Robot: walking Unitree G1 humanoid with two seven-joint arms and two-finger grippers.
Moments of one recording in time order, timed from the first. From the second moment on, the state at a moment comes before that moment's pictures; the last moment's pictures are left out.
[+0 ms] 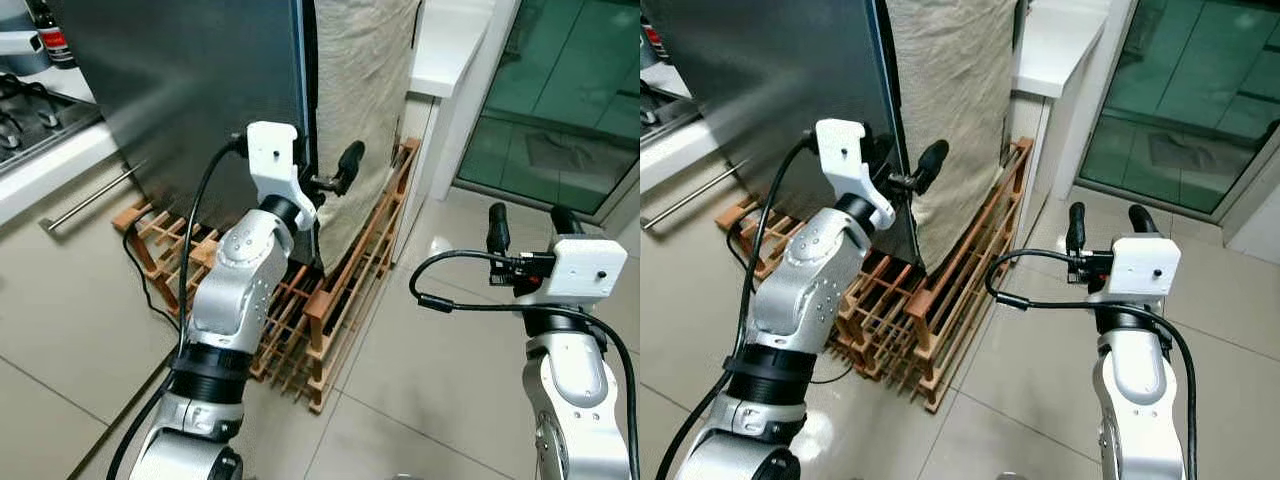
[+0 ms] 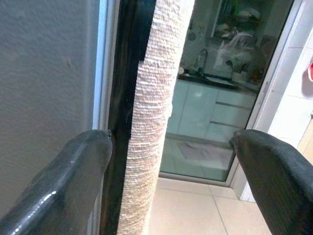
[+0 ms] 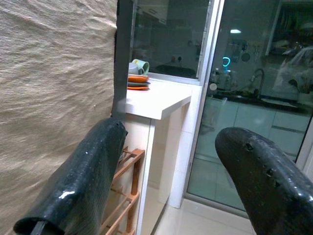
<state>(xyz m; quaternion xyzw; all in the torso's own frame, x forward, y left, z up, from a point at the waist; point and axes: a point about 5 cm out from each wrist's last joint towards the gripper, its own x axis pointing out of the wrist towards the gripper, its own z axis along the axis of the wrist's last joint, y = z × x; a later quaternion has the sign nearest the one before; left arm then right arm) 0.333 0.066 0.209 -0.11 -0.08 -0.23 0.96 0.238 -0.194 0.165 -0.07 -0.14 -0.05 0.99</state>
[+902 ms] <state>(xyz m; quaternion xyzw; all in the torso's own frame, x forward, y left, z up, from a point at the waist) 0.352 0.035 0.205 -0.14 -0.05 -0.25 0.96 0.239 -0.194 0.160 -0.07 -0.13 -0.05 0.99</state>
